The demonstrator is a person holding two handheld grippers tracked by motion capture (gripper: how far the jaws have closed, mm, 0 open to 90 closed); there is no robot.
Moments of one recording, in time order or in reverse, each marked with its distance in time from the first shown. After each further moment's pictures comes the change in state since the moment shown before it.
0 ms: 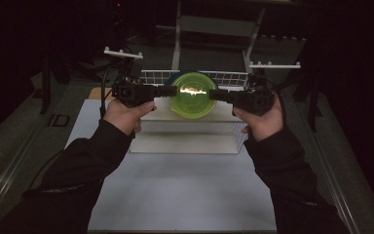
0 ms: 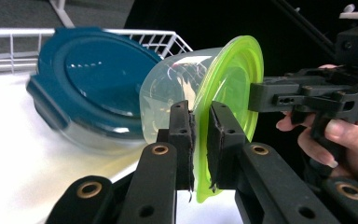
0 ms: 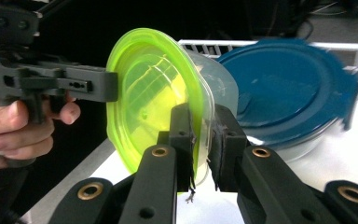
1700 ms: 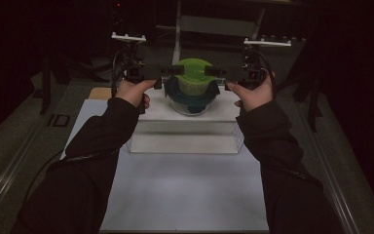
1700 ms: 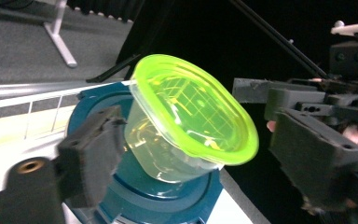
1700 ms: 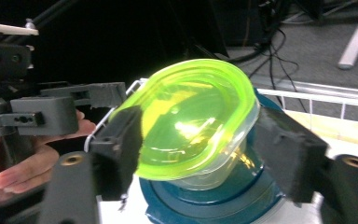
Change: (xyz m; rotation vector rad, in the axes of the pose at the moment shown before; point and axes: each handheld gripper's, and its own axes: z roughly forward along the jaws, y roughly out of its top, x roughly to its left) left arm 0.046 0.031 0.034 -0.100 -0.055 -0.009; right arm -0.036 0.044 0.033 -0.045 -0.076 0.063
